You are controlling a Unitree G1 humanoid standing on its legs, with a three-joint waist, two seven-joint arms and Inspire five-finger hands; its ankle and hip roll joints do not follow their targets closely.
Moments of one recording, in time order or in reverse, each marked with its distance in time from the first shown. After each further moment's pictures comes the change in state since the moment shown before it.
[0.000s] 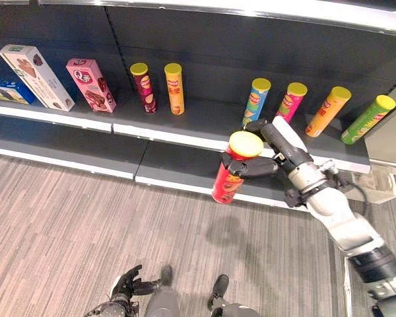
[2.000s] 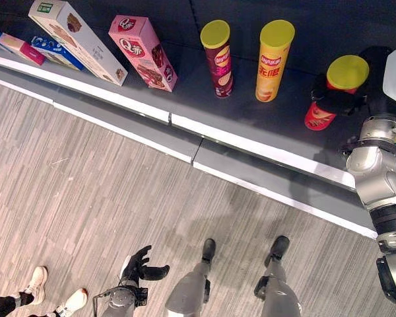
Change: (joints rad) left arm -0.014 0.012 -0.119 -0.125 0.037 -0.042 0.072; right arm -0.333 -0.072 -0.117 0.476 -0.357 0.154 -0.527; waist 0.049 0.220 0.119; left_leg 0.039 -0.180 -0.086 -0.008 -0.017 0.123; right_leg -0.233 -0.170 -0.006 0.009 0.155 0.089
